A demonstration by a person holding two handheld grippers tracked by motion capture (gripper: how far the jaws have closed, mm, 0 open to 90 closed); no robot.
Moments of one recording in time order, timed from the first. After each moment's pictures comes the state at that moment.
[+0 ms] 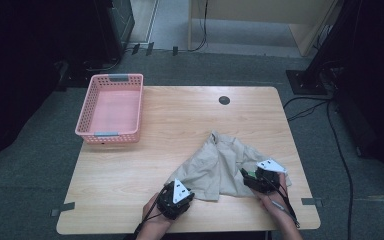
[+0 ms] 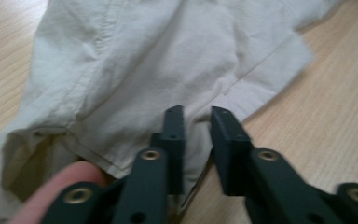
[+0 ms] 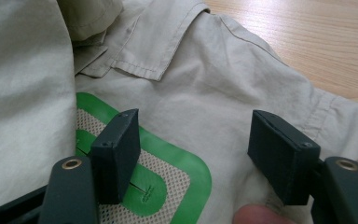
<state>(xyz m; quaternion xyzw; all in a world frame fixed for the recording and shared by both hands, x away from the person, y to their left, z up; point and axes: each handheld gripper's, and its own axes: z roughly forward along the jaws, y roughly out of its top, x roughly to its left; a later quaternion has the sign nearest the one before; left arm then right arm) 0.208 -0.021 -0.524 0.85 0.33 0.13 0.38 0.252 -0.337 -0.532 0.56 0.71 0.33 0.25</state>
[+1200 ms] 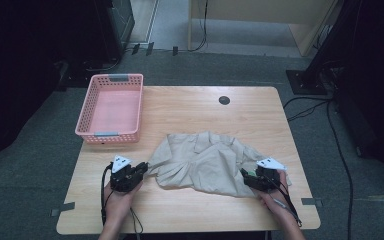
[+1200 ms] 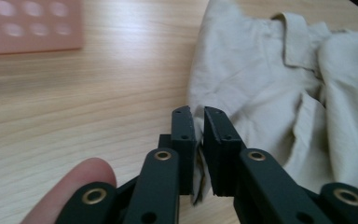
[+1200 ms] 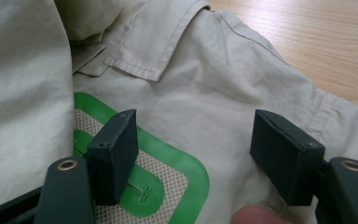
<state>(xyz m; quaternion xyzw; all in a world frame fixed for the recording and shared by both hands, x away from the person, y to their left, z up) 0.267 0.113 -0.502 0.70 0.54 0.16 0.44 0.257 -0.340 -0.528 0.56 0.73 0.32 0.23</state>
